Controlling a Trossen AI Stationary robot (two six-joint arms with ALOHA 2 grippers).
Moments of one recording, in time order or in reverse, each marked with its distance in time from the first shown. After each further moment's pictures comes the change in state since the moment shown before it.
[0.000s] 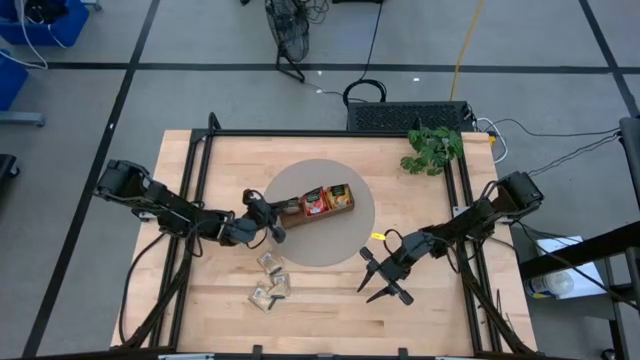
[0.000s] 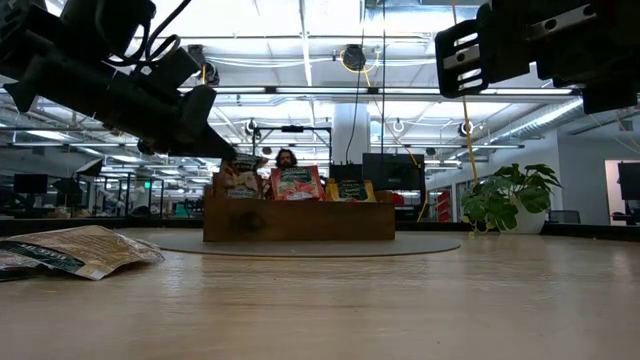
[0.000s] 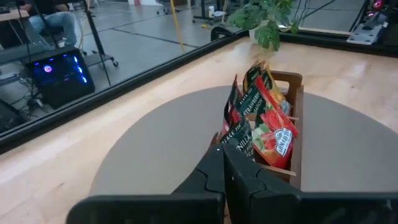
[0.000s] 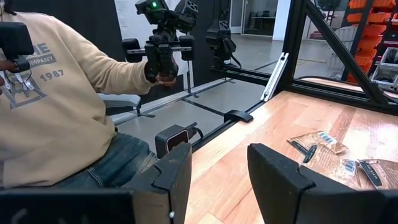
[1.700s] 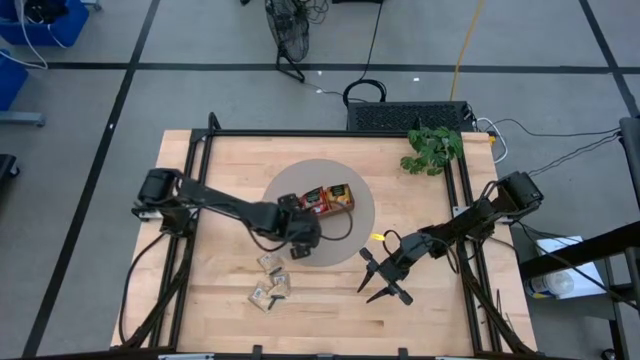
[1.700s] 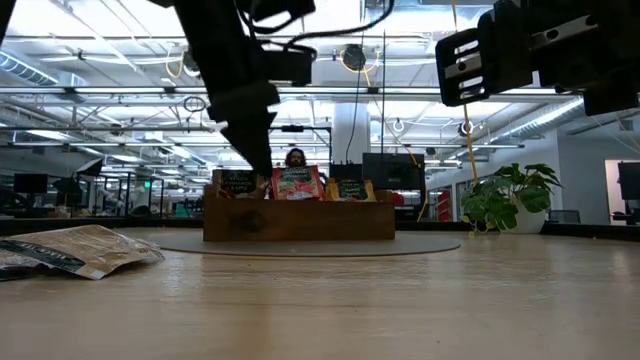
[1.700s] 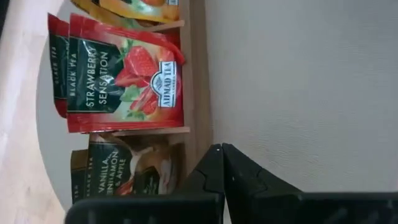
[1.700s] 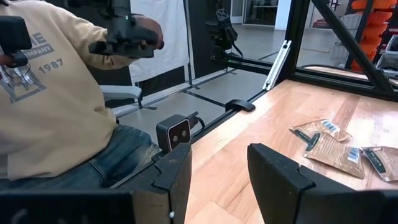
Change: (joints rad) left arm 0.082 0.338 0.893 -1.371 0.493 0.016; right arm 0.000 0.000 0.001 -0.043 -0.003 0.000
